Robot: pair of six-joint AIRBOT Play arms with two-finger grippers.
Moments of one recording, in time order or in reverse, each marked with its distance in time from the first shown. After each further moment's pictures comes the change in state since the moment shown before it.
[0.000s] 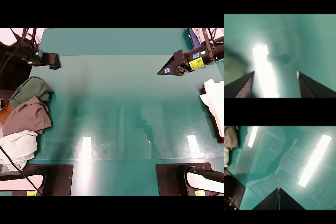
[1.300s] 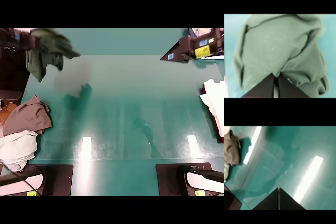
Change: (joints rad) left arm -0.004 0.126 0.179 -0.108 0.019 0.171; right arm 0.000 0.000 0.137 -0.004 -0.077 0.000
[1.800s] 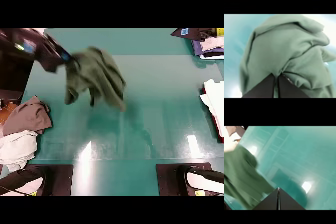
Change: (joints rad) left arm -0.205 0.103 -0.106 -0.470 -0.231 0.274; right arm 0.000 0.016 0.198 0.004 -0.002 0.000
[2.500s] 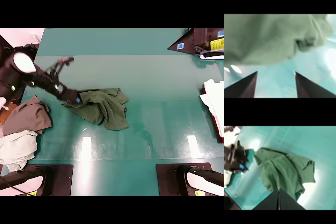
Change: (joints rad) left arm 0.121 -0.073 -0.519 0.001 0.069 -0.163; right arm 0.000 0.072 -0.198 0.000 -0.020 0.000
